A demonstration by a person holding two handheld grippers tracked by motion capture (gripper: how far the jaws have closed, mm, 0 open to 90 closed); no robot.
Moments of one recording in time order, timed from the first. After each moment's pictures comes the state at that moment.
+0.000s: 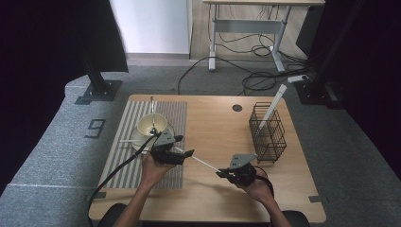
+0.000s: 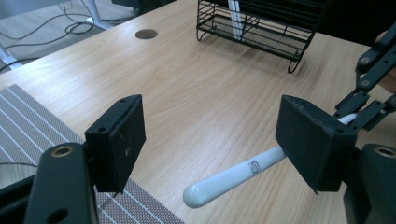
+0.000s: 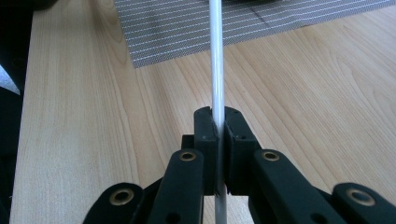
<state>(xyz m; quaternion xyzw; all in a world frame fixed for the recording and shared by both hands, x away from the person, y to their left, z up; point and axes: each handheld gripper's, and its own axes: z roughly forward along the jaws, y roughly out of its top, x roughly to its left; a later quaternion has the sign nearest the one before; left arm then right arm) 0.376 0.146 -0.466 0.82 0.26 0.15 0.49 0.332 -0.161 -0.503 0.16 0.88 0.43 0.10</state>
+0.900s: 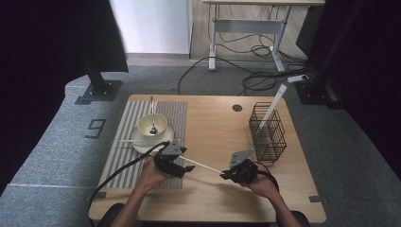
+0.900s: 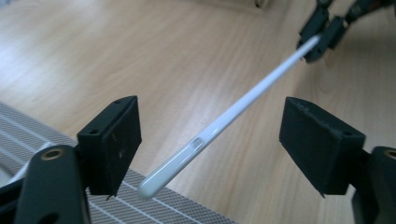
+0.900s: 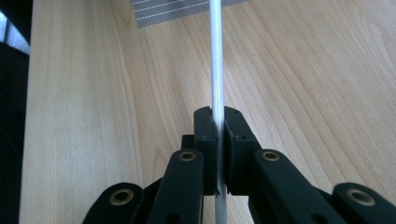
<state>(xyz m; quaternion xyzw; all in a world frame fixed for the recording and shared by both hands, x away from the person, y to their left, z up) 0.363 0.134 -0.483 0.89 0.18 0.11 0.41 0.346 -0.167 -0.503 0.15 0.92 0.37 0.05</state>
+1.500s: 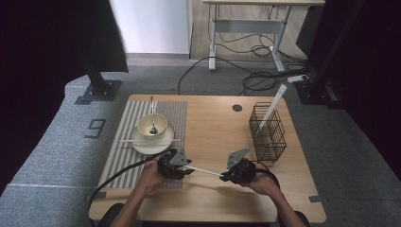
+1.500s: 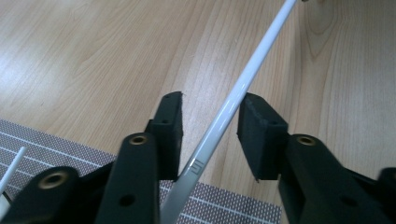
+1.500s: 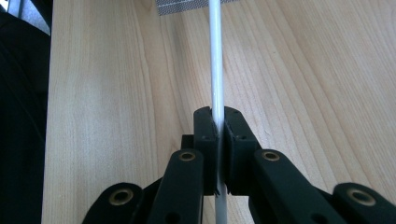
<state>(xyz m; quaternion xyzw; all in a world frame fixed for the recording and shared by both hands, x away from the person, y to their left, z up) 0.352 0.124 -0.488 0.93 0.10 0.12 0.34 0.345 -0.159 -0.493 0.11 0.94 0.33 0.03</state>
